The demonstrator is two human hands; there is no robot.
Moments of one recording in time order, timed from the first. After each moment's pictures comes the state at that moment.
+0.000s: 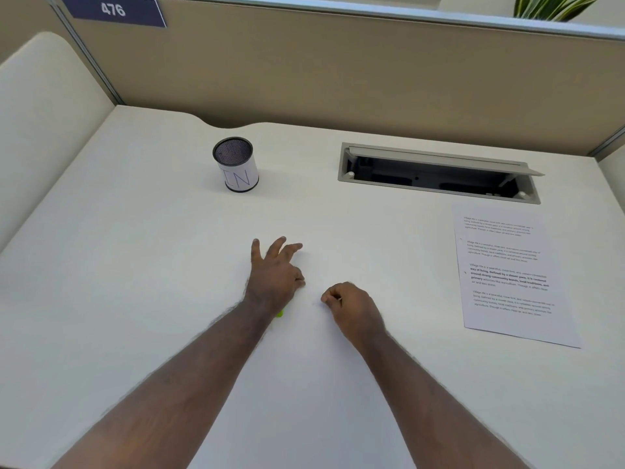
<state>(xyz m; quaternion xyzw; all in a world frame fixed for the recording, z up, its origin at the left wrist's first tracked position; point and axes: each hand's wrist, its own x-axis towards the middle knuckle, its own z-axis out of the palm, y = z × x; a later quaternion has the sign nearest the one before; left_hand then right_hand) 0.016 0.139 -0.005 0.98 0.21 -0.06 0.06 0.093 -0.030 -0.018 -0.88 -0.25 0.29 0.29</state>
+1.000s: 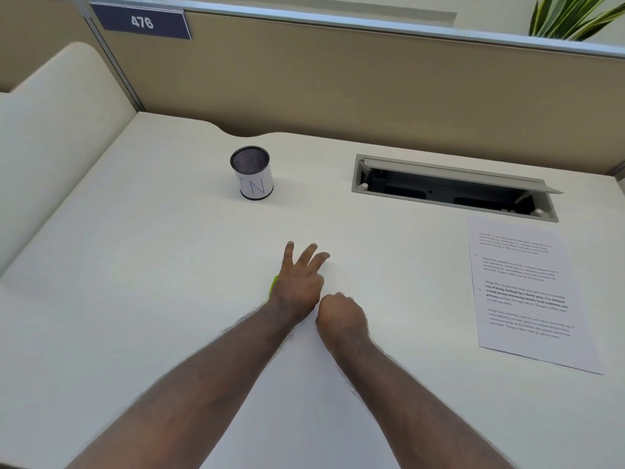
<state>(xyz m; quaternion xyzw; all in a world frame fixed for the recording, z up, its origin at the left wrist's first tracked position) 0.033 0.131 -0.006 0.99 0.12 -0.05 -0.04 0.068 0.020 -0.010 -0.91 -0.35 0.21 0.01</state>
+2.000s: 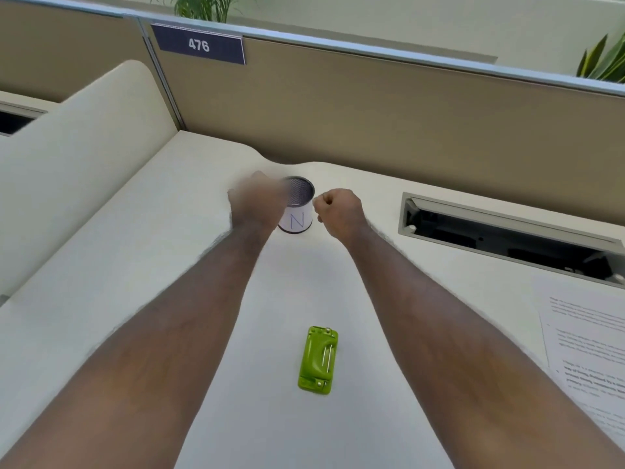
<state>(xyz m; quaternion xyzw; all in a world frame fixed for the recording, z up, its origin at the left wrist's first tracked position) 0.079 0.351 0.064 0.86 0.44 0.20 0.16 0.187 0.241 0.069 -0.84 -0.29 0.22 0.41</state>
